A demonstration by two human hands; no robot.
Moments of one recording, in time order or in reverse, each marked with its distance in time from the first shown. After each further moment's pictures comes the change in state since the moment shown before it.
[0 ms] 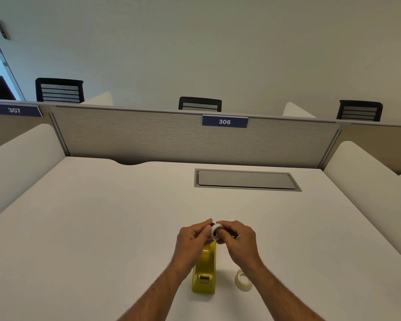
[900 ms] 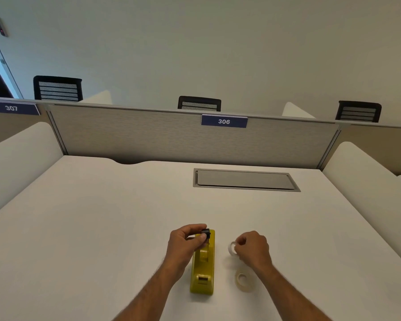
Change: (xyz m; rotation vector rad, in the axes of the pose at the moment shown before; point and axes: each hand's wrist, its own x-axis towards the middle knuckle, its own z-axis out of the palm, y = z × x) left_hand 0.004 -0.015 -0.018 -0.116 0.015 -0.093; right_hand 0.011 0.022 -0.034 -0.652 -0.058 0.353
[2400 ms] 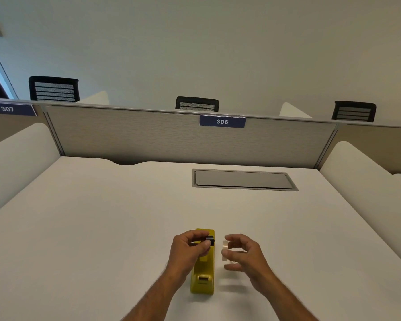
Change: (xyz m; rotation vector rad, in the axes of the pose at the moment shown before) left_hand -0.010 -0.005 0.007 0.070 0.013 -0.016; right_hand -0.037 0.002 0.003 0.810 -0.246 0.000
